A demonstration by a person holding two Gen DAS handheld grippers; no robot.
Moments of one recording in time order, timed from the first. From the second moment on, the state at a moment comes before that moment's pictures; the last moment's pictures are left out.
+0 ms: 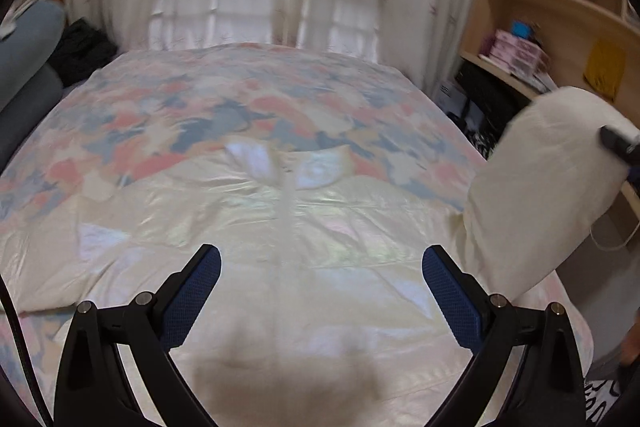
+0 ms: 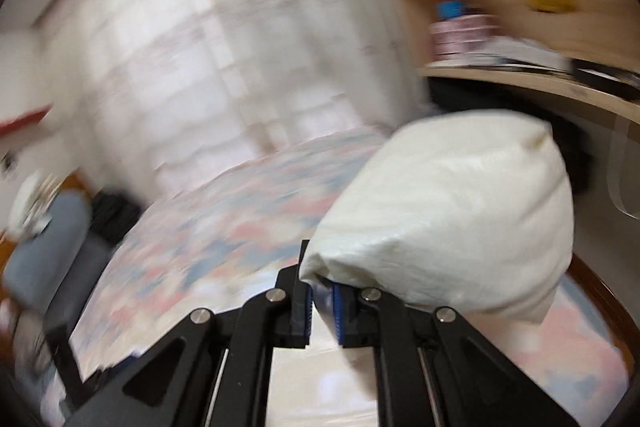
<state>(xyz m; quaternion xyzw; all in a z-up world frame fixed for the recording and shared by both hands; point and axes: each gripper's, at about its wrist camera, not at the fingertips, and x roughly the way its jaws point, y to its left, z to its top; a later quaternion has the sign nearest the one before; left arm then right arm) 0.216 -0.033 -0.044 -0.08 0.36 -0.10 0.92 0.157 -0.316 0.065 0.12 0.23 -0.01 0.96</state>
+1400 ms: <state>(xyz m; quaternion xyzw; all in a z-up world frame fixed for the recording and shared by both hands) 0.291 0.016 -0.157 -0.06 0.47 -0.10 0.87 0.119 -0.224 -0.138 0.14 0.44 0.04 0.88</state>
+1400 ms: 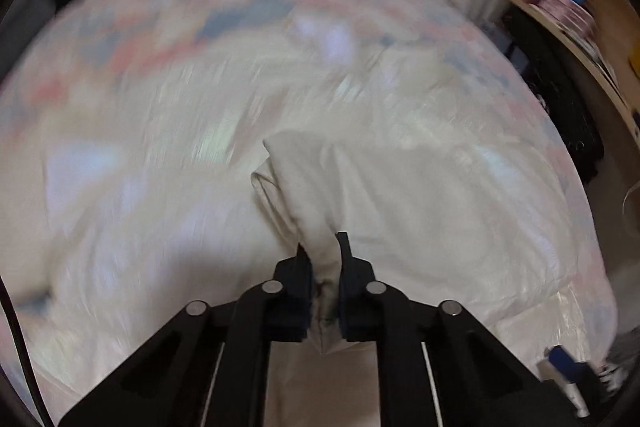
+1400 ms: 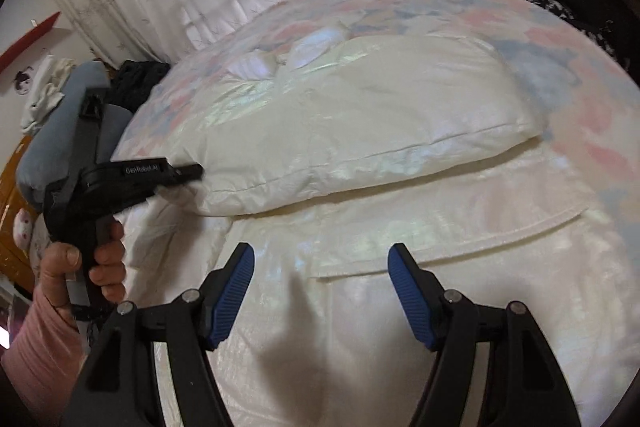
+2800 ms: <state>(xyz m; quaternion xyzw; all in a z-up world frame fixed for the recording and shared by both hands) 0.360 0.029 -0.192 -0.02 0.50 -0.05 0.86 0.309 -0.383 -0.169 0.20 0.48 -0.11 0.85</state>
